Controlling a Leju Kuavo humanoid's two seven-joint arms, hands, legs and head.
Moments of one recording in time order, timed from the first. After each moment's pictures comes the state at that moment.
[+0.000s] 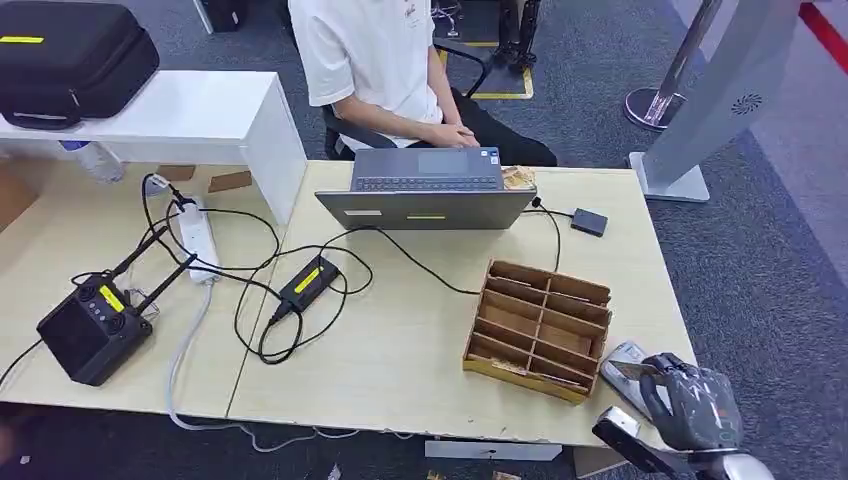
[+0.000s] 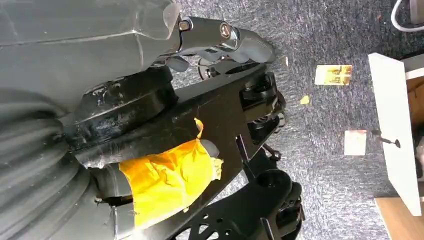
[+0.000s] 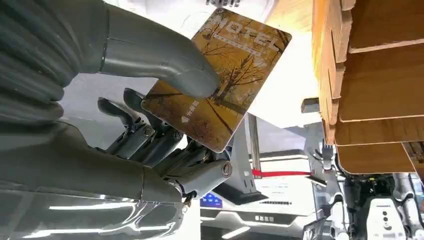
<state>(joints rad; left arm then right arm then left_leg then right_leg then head) -0.07 -0.08 -0.53 -0.18 0.56 0.13 -0.16 0.09 -0.37 0.02 -1.36 1.03 -0.52 -0.17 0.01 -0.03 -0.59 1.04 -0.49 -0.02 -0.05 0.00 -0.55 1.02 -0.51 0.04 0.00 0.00</state>
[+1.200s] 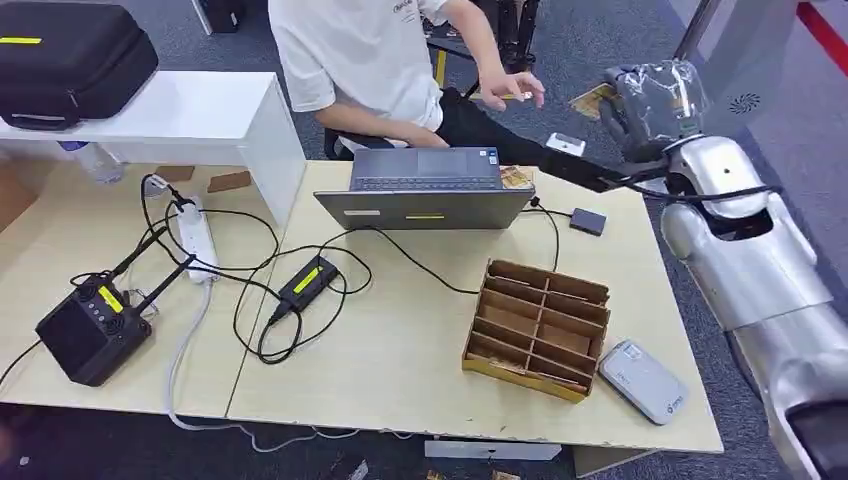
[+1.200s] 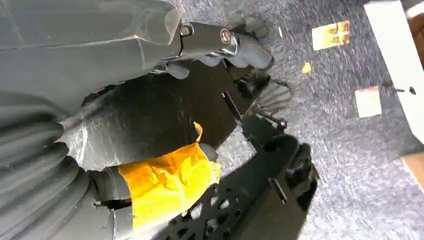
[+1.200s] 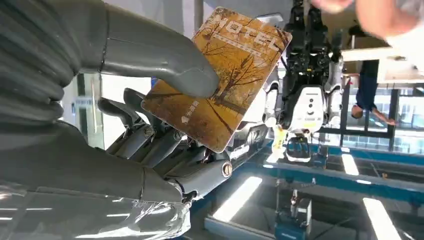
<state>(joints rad) -0.12 -0.10 -0.59 -0.18 0.46 0.06 -0.11 -1.06 -0.27 0.53 -0.95 1.06 -0.22 -0.01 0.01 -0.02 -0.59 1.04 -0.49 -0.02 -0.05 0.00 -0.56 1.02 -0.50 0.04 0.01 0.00</state>
